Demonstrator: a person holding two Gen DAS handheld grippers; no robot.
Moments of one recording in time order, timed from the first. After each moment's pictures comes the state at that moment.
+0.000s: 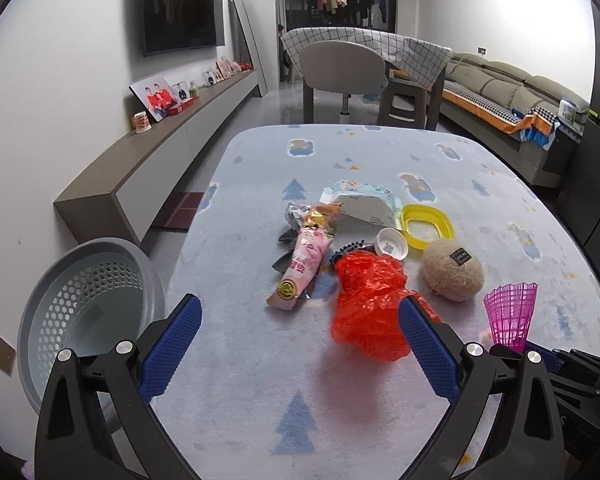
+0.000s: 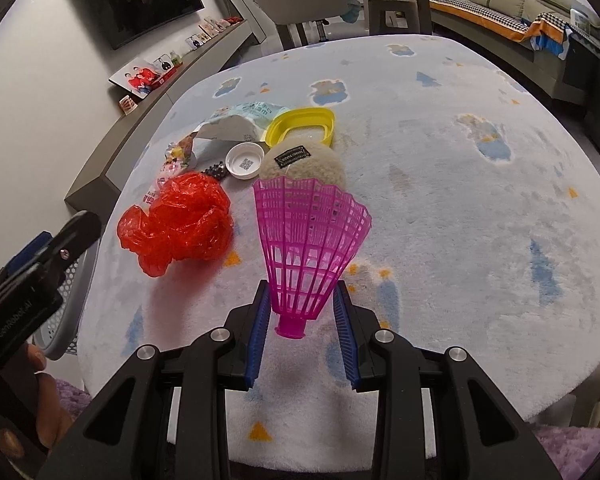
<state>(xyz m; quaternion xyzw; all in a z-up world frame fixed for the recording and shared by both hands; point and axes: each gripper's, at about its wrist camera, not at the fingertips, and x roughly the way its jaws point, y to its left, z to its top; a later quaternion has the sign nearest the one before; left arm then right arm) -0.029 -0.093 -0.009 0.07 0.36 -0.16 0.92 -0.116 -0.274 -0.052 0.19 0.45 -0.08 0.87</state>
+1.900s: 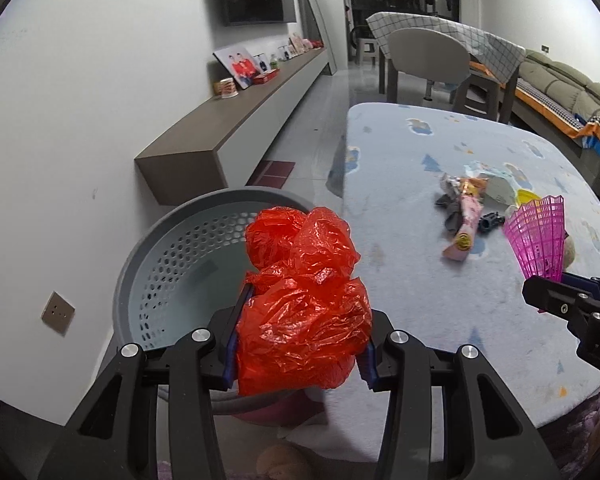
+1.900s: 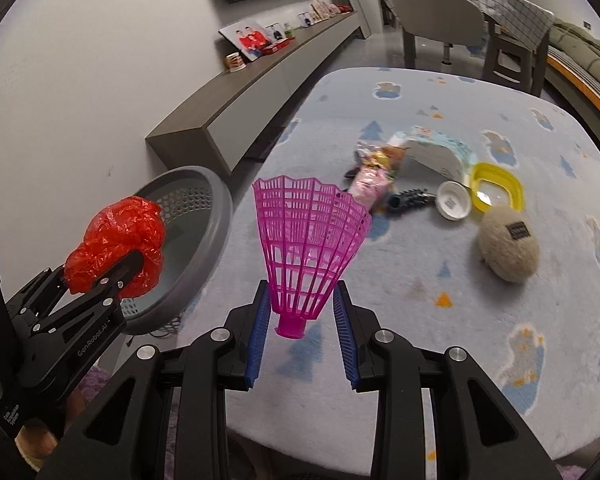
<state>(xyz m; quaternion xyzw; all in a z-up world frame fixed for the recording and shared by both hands) -0.031 0.064 -0.004 0.07 0.40 -0.03 0.92 -0.054 -0.123 -0.004 0.09 0.46 0.08 0.88</state>
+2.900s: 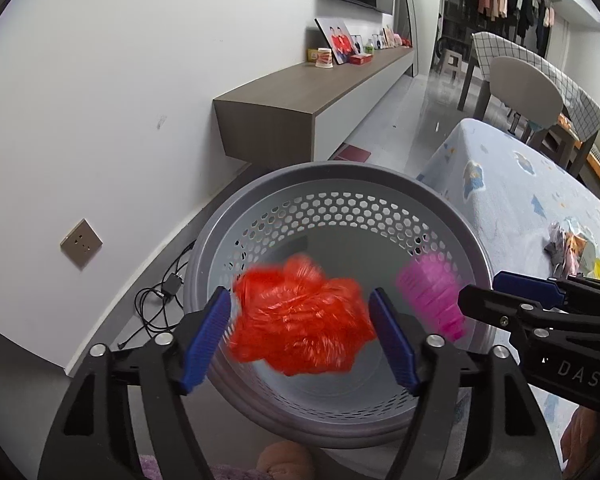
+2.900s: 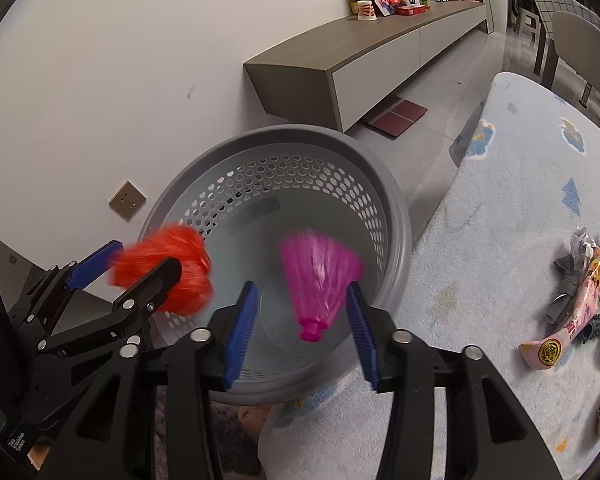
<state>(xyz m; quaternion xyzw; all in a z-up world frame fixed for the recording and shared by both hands) 0.001 0.166 -0.032 -0.04 0.42 0.08 0.90 0.057 0.016 -0.036 0.00 0.50 0.24 0.83</state>
